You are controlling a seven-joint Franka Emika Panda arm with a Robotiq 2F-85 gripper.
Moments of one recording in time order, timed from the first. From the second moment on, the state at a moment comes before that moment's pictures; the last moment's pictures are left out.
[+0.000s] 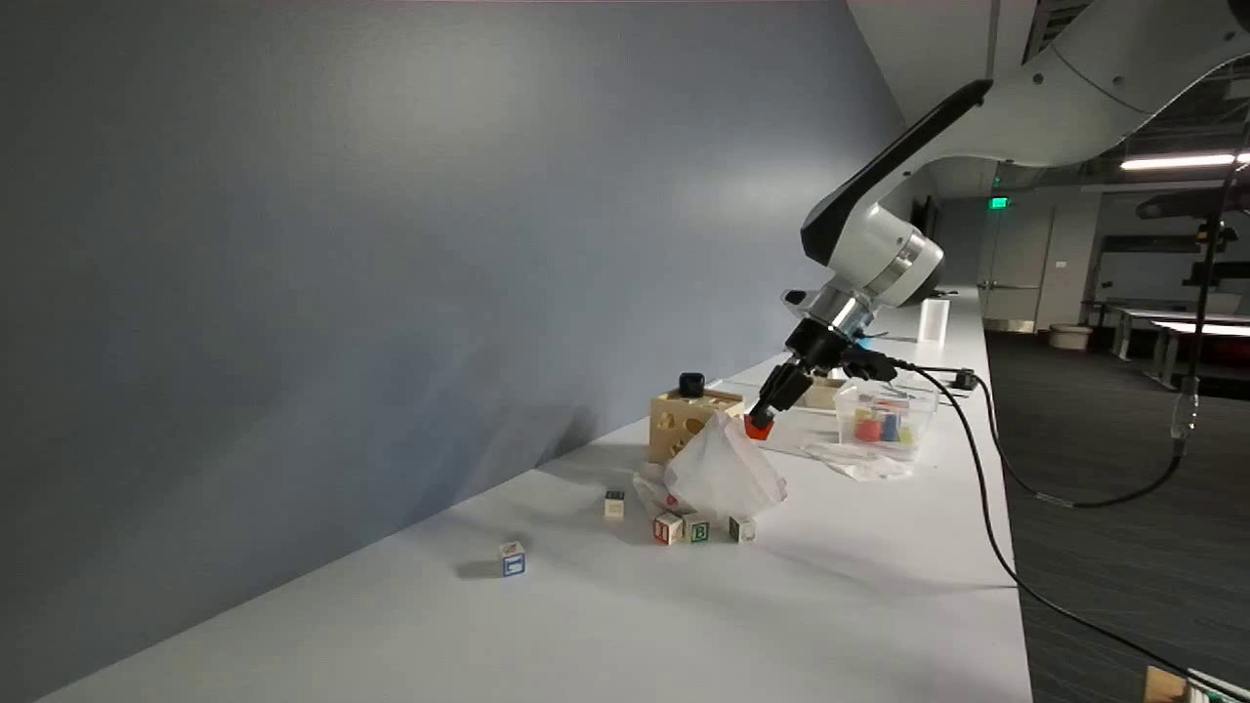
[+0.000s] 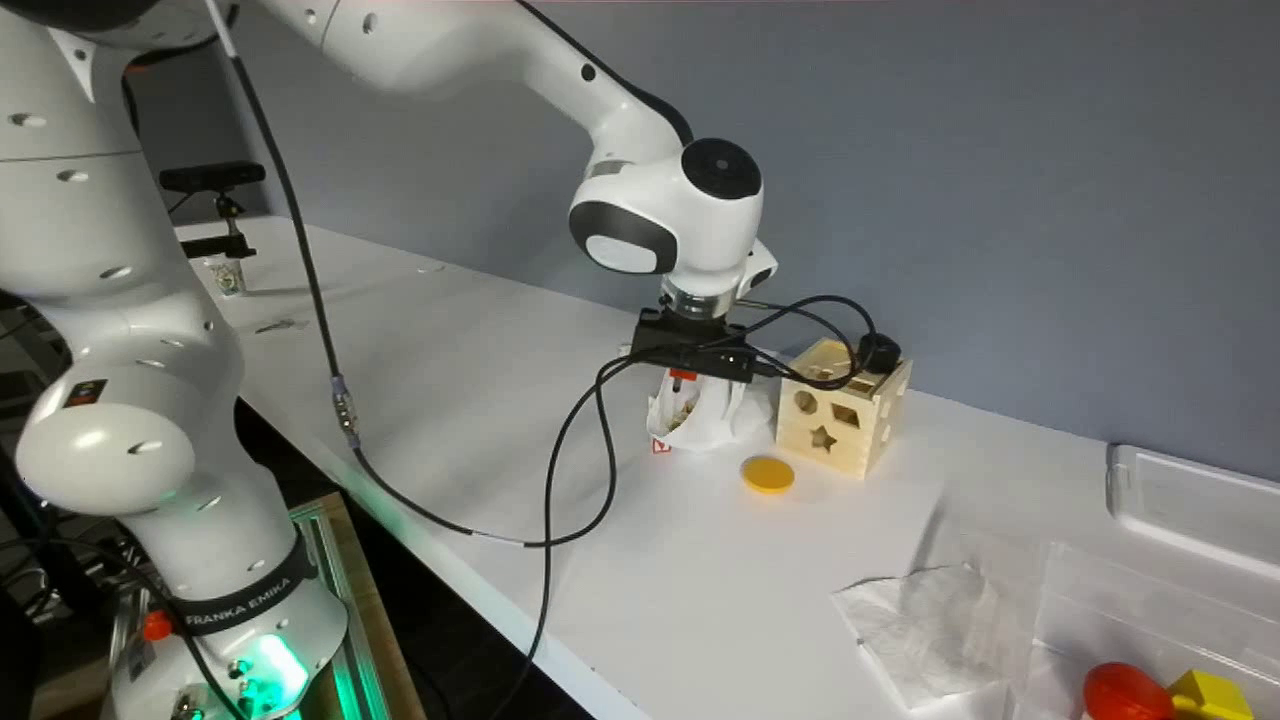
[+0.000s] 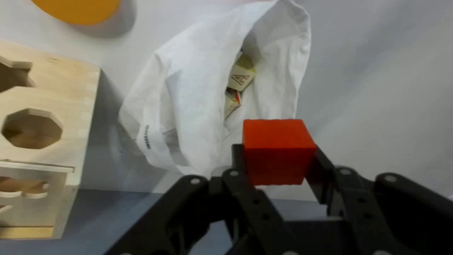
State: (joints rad) arm -0.18 0.00 -0.14 -2.28 0.82 2.29 -1.58
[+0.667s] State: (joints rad) arm -0.13 0.00 -0.12 -2.34 0.86 2.46 -1.55
